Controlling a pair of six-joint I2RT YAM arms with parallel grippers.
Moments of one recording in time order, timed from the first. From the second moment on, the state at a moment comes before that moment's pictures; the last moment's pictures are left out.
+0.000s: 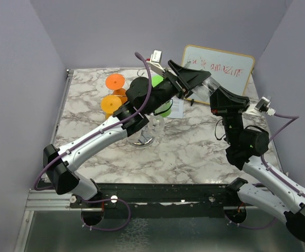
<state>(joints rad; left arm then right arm) -0.91 1.48 1.48 0.33 0.07 -1.29 0.61 0.87 0.64 1.08 0.12 0.48</state>
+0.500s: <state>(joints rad) -0.92 1.47 1.47 0.34 0.06 -1.01 0.61 0.75 0.64 0.83 0.16 0.52</state>
